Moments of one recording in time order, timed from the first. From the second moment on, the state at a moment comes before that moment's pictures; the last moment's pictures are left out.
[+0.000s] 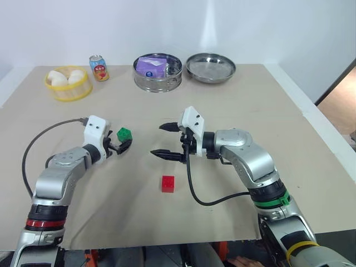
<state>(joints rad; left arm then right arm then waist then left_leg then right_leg) -0.42 0.53 0.07 -0.06 -0.35 0.67 -0.45 -0.71 -0.34 0.27 -0.12 0.26 0.56 0.88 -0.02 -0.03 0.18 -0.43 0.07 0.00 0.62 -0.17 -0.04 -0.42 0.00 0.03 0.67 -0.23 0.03</state>
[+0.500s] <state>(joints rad) -0.55 0.51 0.03 0.11 -0.29 0.69 -0.48 -0.71 -0.33 0.27 -0.09 0.23 0.53 0.85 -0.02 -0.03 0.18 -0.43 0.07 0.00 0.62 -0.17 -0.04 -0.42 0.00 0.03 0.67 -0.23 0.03</state>
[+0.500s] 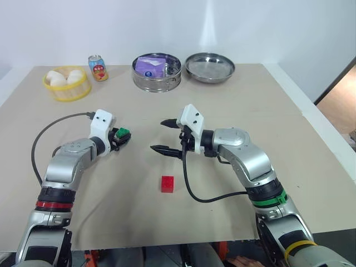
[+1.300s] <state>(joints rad) -0.17 0.94 -0.02 -0.33 -0.40 0.40 -1.22 -0.68 -0.46 0.26 -0.15 0.26 0.53 0.94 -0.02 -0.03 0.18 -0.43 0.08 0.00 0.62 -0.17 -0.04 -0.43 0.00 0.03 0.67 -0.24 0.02</state>
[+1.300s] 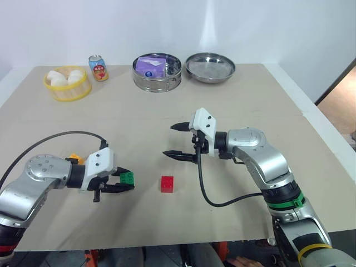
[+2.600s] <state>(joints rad) -0.29 0.81 -0.15 -0.08 -0.30 0.12 -1.34 -0.61 -0.53 0.27 -0.30 0.42 0.54 1.15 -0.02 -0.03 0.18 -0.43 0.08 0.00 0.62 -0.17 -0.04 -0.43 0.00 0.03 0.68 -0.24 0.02</state>
